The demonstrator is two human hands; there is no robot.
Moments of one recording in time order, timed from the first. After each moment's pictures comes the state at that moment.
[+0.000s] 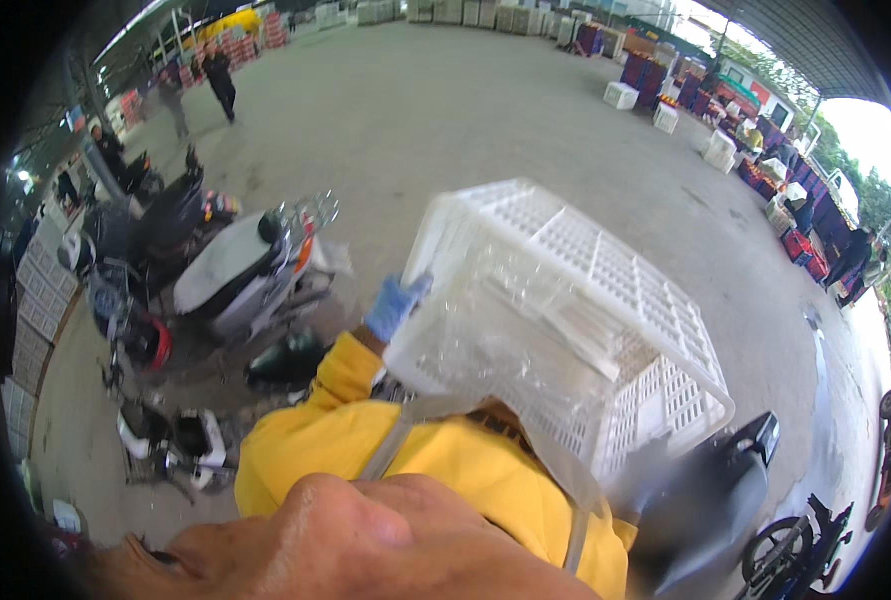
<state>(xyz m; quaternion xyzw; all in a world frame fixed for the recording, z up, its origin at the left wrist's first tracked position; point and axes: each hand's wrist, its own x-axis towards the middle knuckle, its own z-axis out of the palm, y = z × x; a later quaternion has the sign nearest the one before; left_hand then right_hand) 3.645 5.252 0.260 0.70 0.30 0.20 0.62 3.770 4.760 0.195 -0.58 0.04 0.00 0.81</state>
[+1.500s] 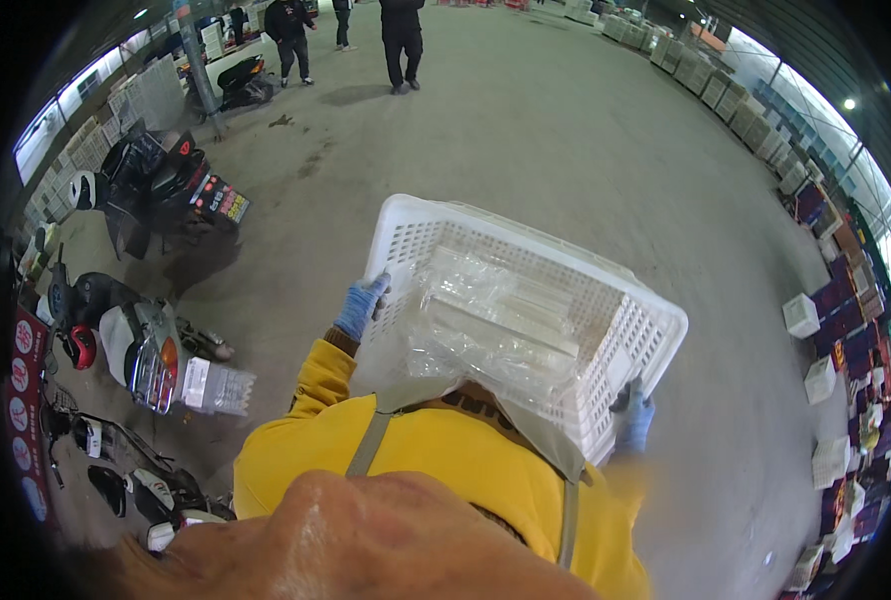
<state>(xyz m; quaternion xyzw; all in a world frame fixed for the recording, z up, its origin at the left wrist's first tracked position) 4.400 5.963 0.193 0.46 0.52 0.39 0.61 4.834 5.680 0.186 -0.62 -0.14 0.30 0.71</state>
